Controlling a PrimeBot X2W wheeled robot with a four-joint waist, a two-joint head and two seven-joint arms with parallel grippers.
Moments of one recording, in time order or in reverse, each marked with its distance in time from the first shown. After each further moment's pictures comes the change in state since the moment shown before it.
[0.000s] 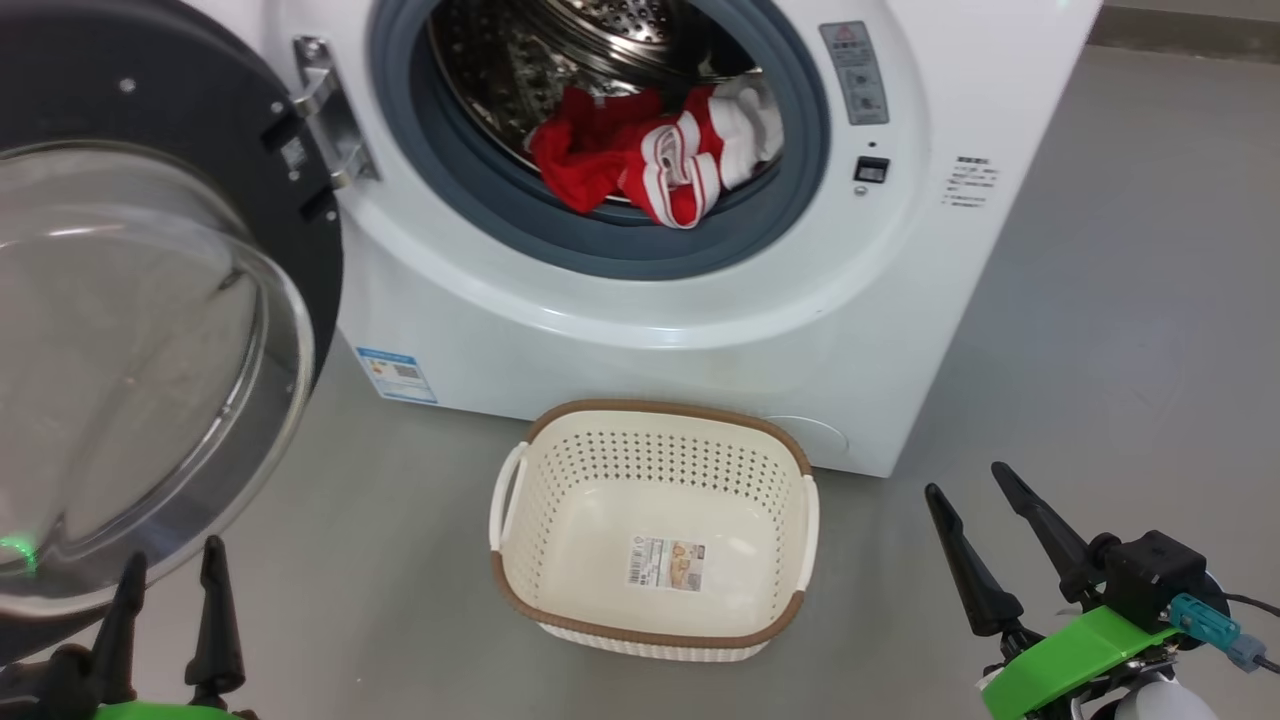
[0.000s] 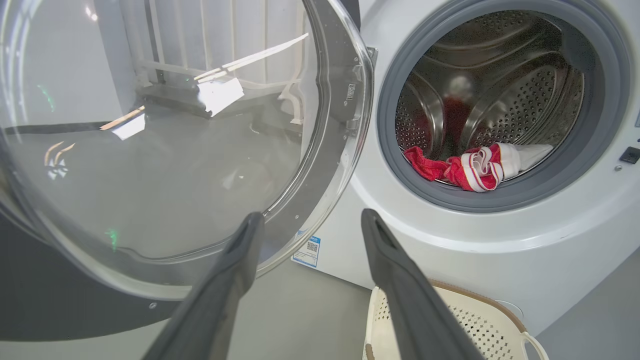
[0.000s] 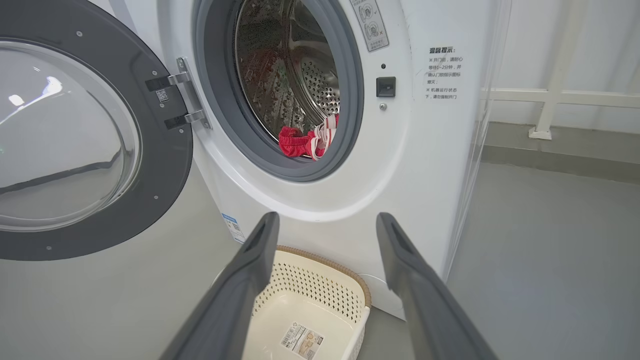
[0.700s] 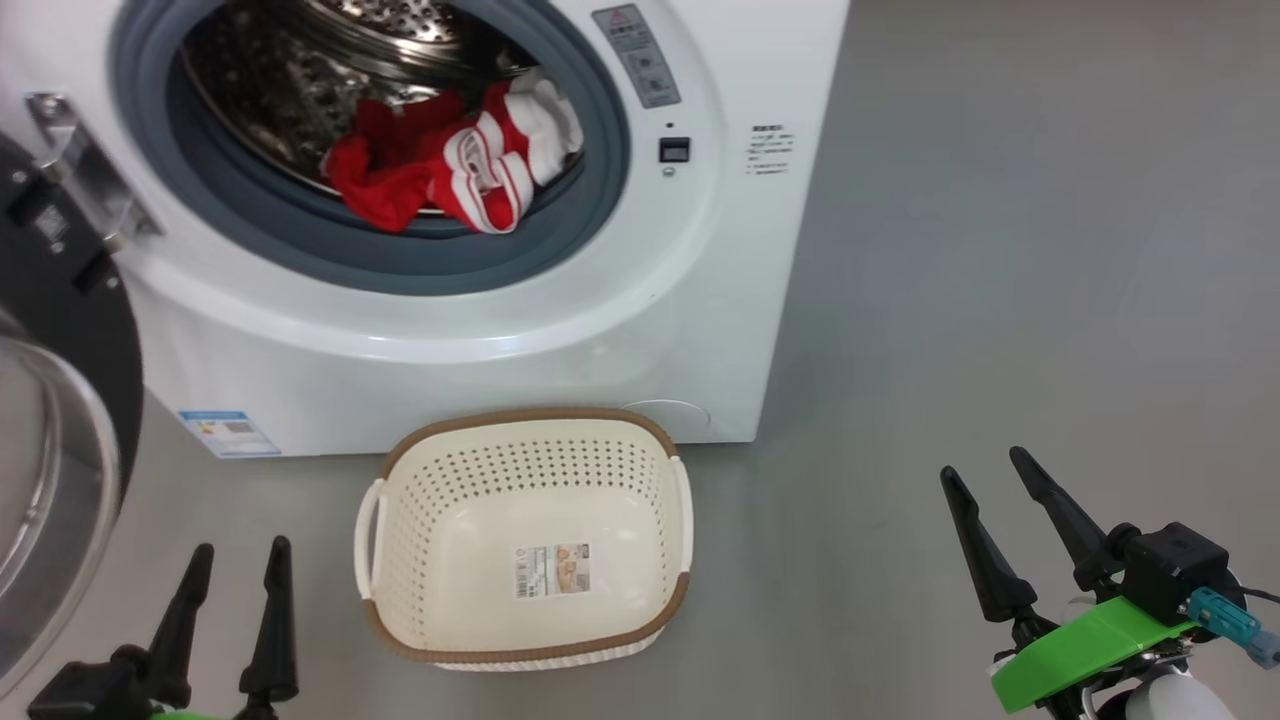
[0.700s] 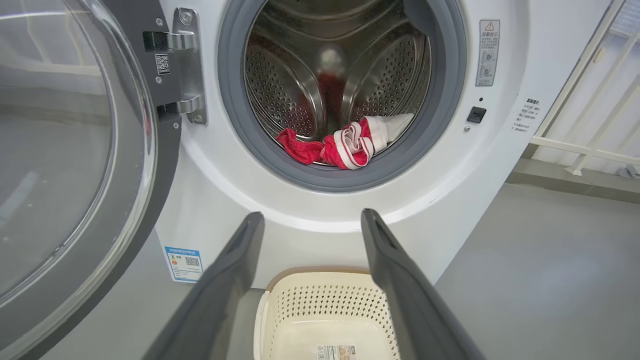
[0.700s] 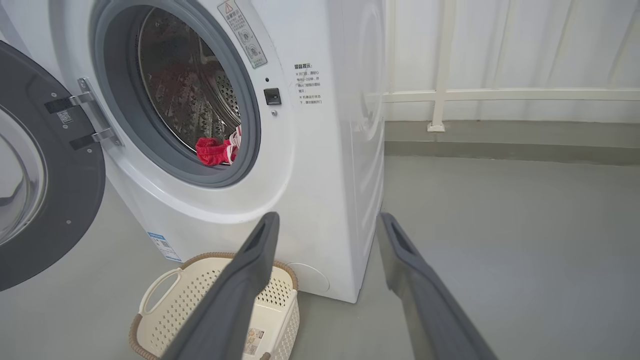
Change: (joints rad) left arm 0.046 0.025 -0.137 -0.110 -0.034 0.000 0.000; right arm 0.000 0.013 -0.044 -0.024 -0.009 0.000 0.000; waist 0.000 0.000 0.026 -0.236
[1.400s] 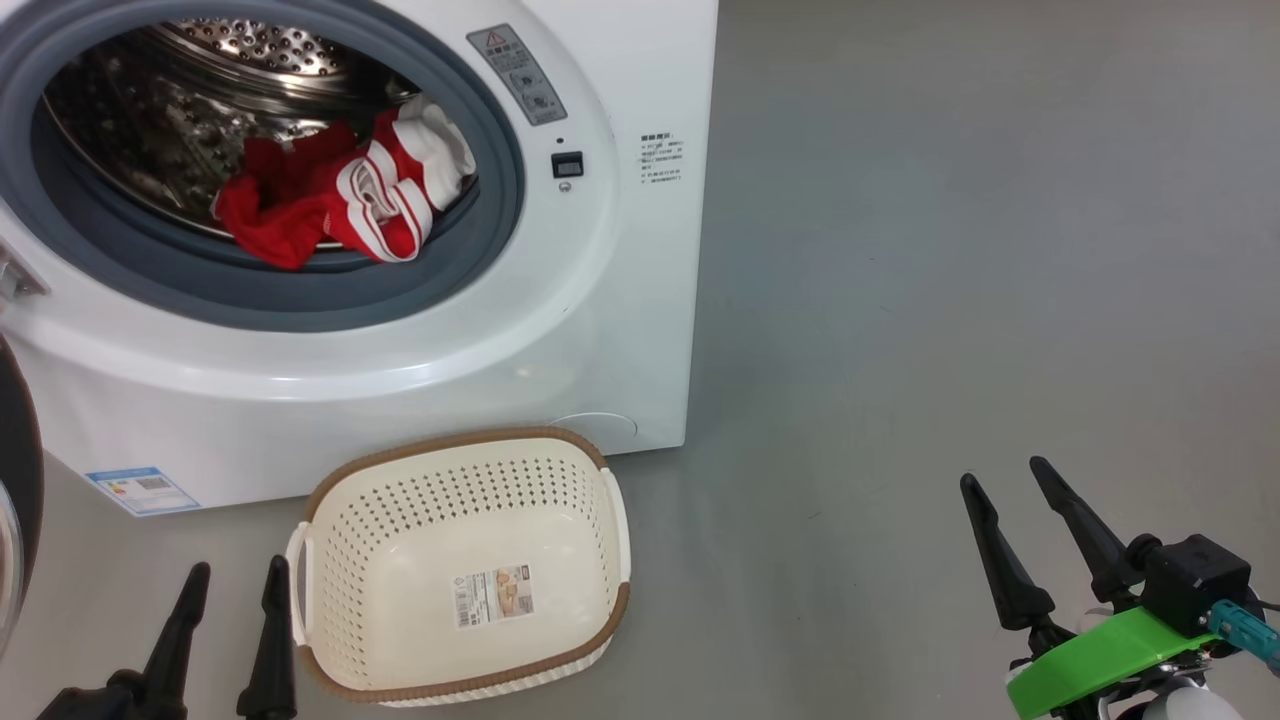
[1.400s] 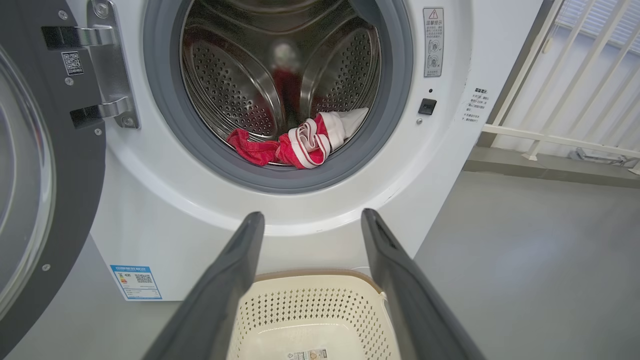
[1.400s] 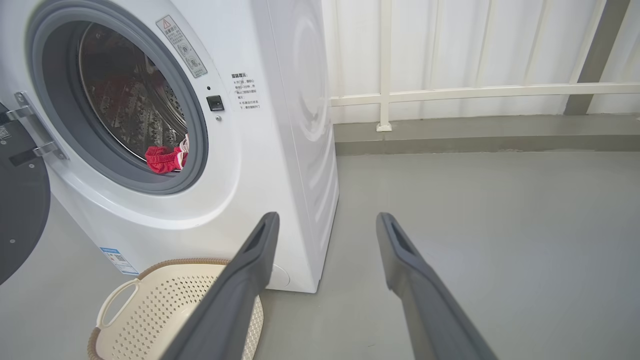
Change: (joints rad) left arm 0.057 -0.008 0.018 -0.054 0.023 0.000 0.000; right arm 0.028 0.005 -0.035 -0.011 0.000 0.000 0.000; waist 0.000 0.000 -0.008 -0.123
